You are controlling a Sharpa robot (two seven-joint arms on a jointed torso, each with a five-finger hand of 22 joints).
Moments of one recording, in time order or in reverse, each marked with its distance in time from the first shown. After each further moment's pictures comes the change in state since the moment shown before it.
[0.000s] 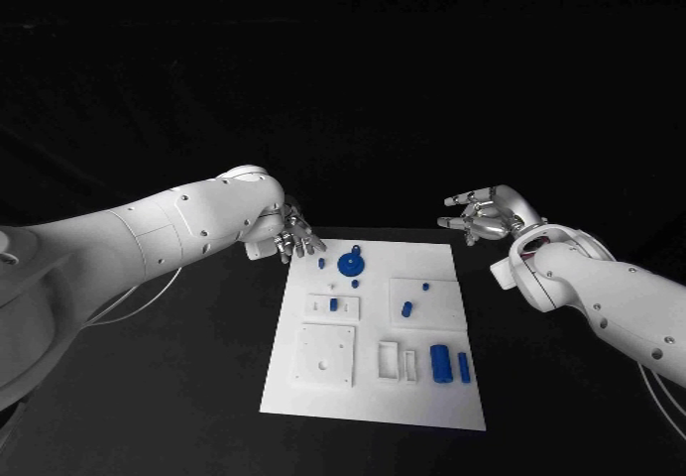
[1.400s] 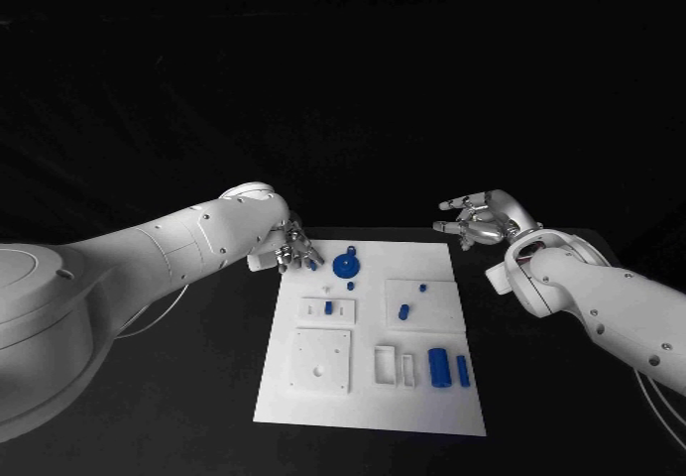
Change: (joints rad) left arm -0.040 0.076 -0.004 -0.143 -0.072 0.057 0.067; left_hand 0.007 0.036 0.024 0.007 -0.013 -0.023 0.000 0.044 -0.017 -0.001 -0.009 0.124 0.056 0.001 -0.006 0.133 0.027 0.000 0.016 -0.009 0.050 0.155; right arm 0.000 0.009 0.013 0.013 0.000 0.000 0.000; right_hand 0.000 0.000 0.000 0.000 -0.001 0.000 0.000 0.000 0.000 0.000 0.000 0.000 -0.003 0.000 0.000 0.000 -0.003 0.000 0.000 0.000 0.000 -0.004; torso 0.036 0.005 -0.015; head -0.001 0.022
